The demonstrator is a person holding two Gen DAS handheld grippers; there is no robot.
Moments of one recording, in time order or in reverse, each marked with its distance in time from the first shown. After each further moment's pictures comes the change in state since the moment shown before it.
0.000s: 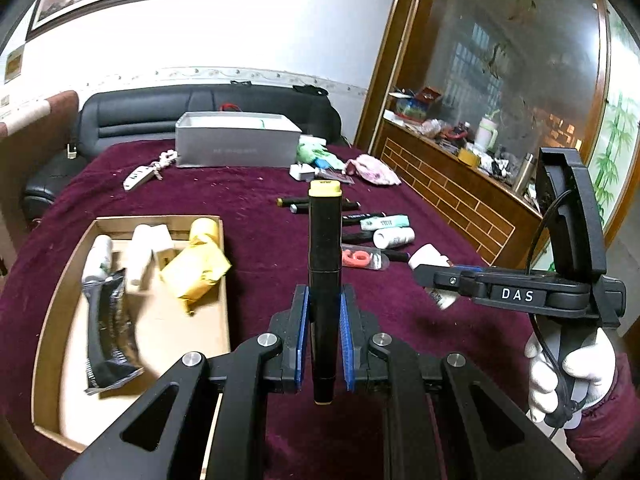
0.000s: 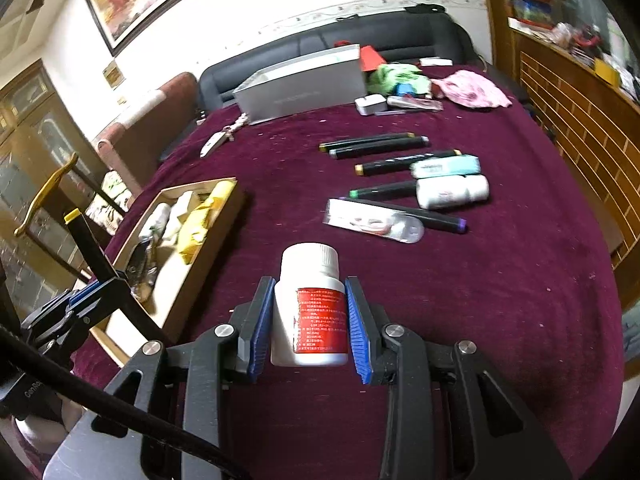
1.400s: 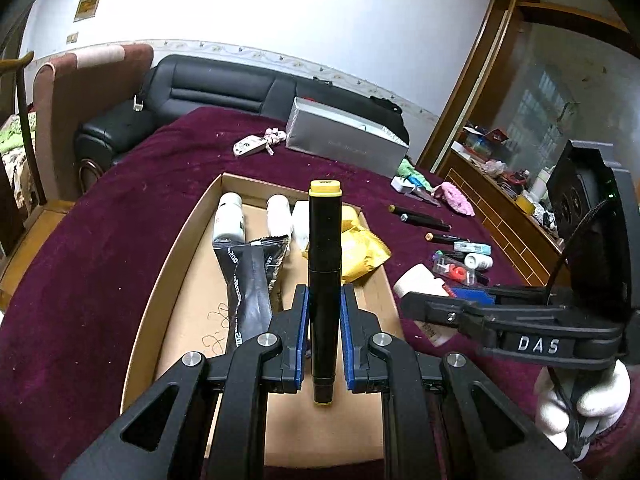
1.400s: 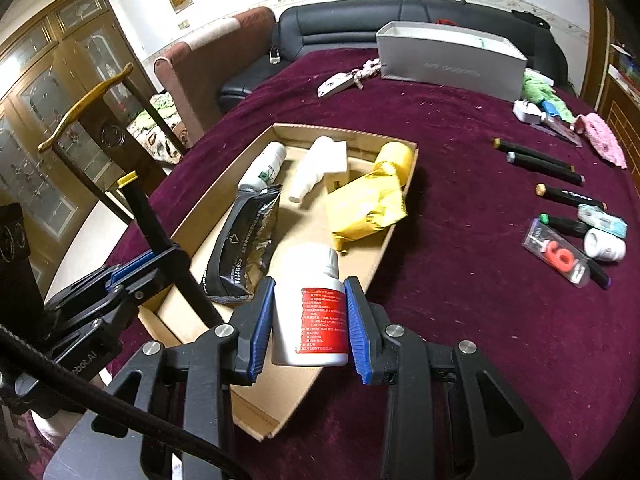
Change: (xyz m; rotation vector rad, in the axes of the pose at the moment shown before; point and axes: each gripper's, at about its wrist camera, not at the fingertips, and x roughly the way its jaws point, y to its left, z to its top) left arm -0.027 0.147 -0.030 -0.219 -0.016 0.103; right arm 0.092 0.171 -0.001 -0.236 0.172 0.100
